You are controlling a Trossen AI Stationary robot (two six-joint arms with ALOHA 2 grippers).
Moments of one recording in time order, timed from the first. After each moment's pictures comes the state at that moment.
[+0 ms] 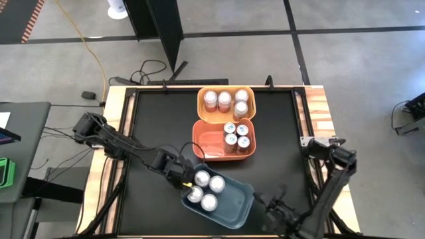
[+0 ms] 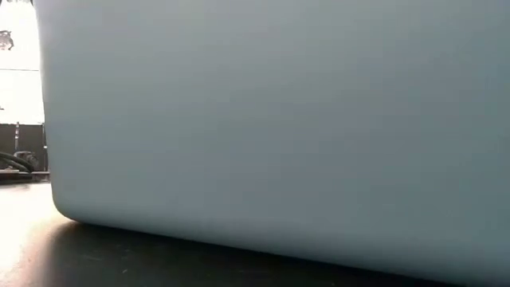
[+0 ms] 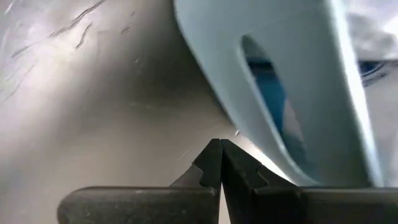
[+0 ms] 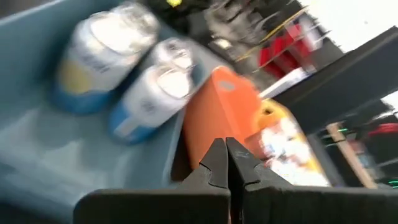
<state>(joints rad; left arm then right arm) -0.38 1.61 1.03 -0.55 0.09 -0.99 1.03 1.98 1.61 -1.44 1.27 1.04</state>
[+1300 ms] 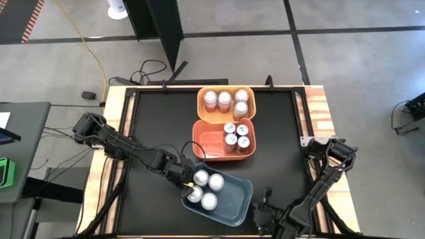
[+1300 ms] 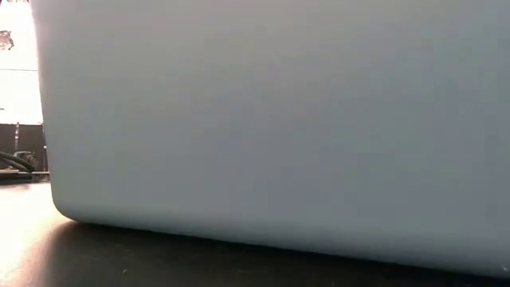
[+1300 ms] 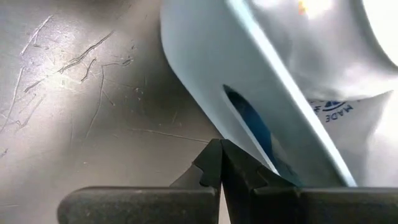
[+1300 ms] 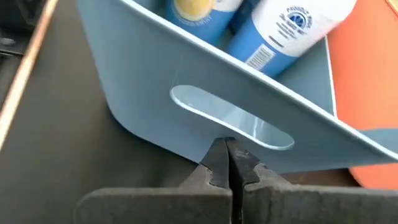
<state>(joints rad) -0.39 1.60 1.03 -0.50 0.01 -0.95 0.96 1.93 1.22 -0.58 0.93 0.74</state>
